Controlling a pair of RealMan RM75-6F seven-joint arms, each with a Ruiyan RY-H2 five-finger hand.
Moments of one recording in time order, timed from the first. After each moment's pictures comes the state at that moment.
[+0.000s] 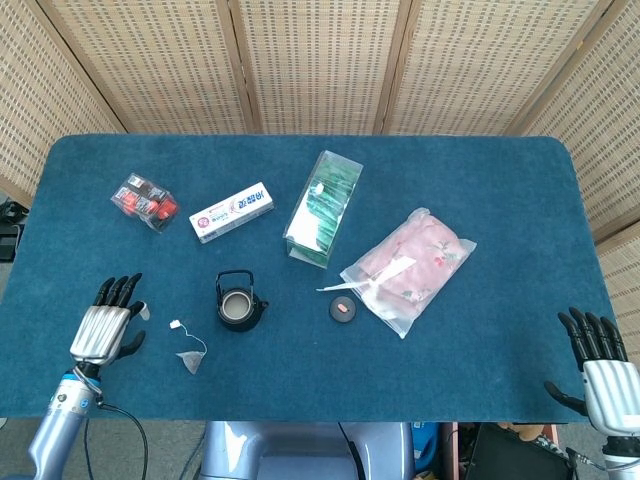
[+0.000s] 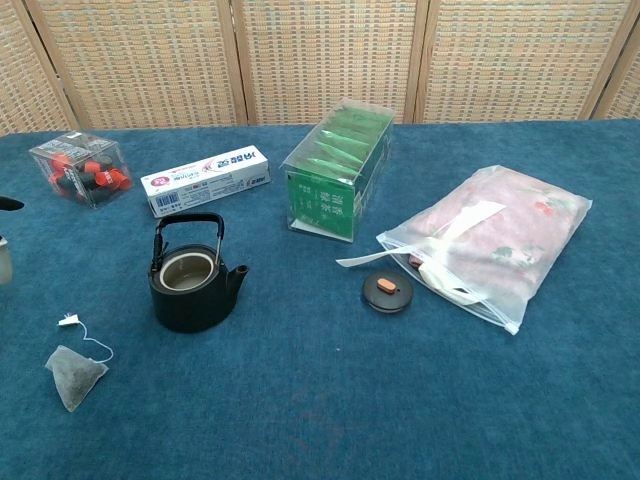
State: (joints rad) left arm -0.26 -1.39 -0.08 -1.53 1.36 1.19 0.34; right arm -0.02 -1.21 0.01 -1.43 -1.61 1.61 0.06
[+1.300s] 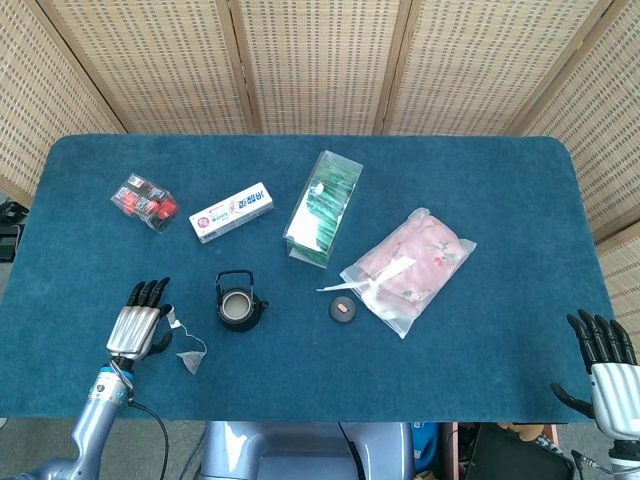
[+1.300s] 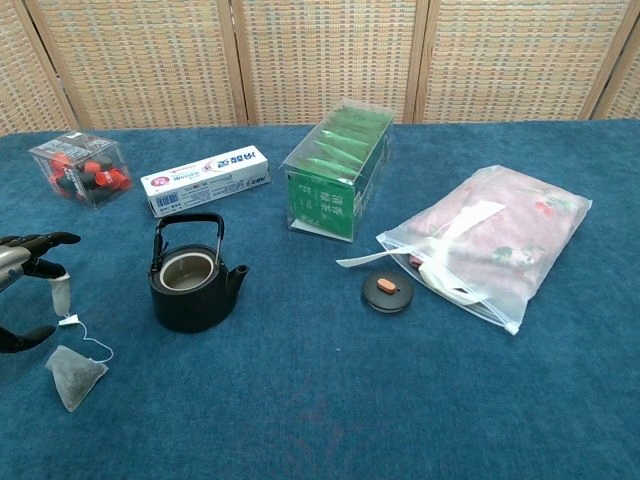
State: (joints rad) left arm -0.32 -1.59 -0.07 -1.35 1.30 1.15 0.33; right arm -0.04 -1.21 0.02 -1.43 -1.59 1.63 0.06
